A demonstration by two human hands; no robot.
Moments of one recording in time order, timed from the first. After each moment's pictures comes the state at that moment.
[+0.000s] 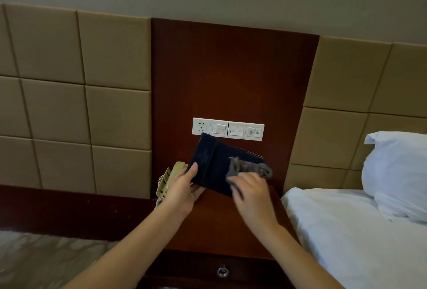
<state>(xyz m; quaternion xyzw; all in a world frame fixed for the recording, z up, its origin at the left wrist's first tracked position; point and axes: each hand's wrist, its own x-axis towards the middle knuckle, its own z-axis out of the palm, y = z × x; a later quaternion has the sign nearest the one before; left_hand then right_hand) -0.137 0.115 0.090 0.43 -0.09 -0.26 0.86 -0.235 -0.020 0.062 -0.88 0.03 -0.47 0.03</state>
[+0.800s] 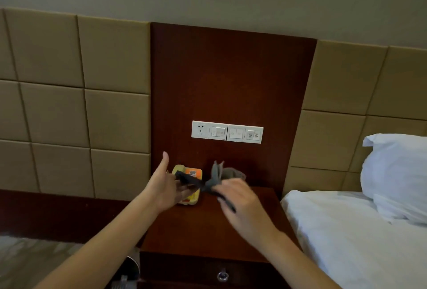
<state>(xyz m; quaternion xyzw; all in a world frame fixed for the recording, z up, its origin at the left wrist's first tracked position) -0.096 0.150 0.098 0.44 -0.05 -0.40 0.80 -0.249 0.003 0.078 -0.90 -0.13 -0.42 0.07</state>
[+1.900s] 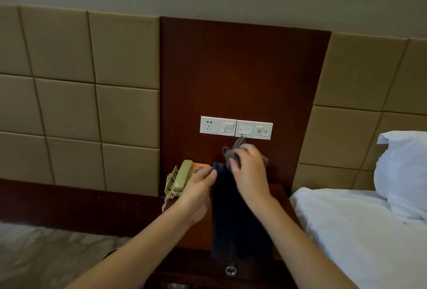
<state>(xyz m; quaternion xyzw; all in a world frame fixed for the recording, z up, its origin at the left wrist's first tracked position) -0.156 0.123 0.089 0.48 -0.24 -0.29 0.79 -0.202 0.004 0.110 -0.89 0.14 -0.42 0.15</state>
